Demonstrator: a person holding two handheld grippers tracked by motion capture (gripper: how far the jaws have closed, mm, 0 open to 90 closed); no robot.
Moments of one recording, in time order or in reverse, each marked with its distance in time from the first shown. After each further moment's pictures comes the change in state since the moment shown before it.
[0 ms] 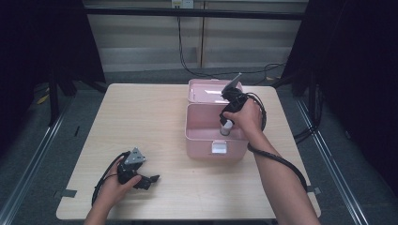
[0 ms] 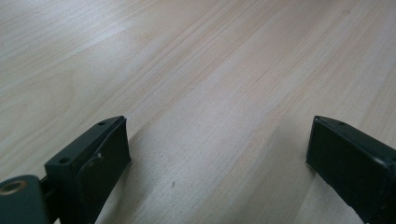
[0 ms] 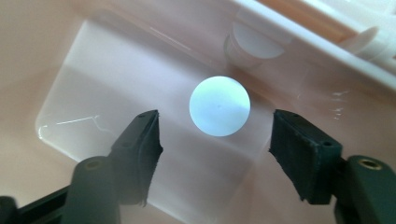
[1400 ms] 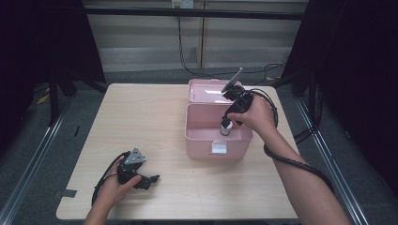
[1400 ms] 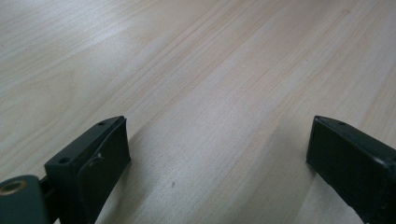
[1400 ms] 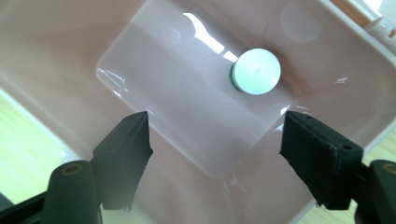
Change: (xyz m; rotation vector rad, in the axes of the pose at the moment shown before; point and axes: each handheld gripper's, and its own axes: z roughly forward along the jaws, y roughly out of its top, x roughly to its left) left arm 0.000 0.000 0.000 0.001 0.004 0.001; right arm 0.020 -0.021 -0.054 0.011 0.061 -0.194
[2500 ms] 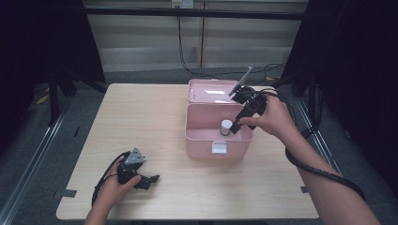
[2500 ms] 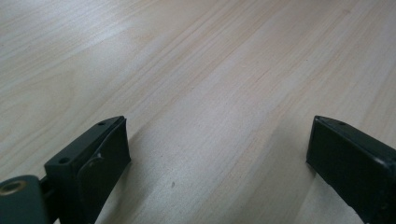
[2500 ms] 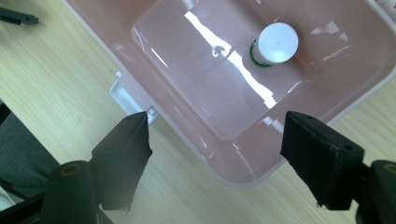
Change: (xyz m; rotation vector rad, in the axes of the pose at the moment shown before) left arm 0.000 0.000 0.000 0.000 0.000 0.001; right arm 0.013 -0.032 -0.041 0.002 0.043 -0.115
